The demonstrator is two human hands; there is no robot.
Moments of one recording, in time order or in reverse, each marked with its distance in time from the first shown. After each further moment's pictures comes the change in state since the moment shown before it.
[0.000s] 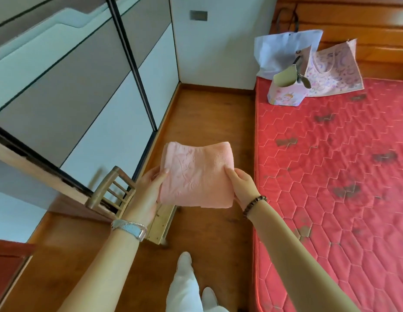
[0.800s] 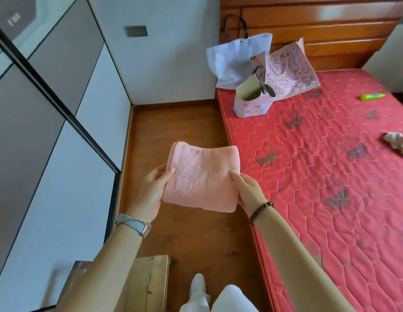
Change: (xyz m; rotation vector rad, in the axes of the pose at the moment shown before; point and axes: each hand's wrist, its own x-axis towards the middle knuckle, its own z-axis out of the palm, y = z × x) left_hand 0.294 0.111 0.108 0.145 -0.295 -0.084; right_hand 0.220 -0.103 -0.028 0.232 0.246 0.054
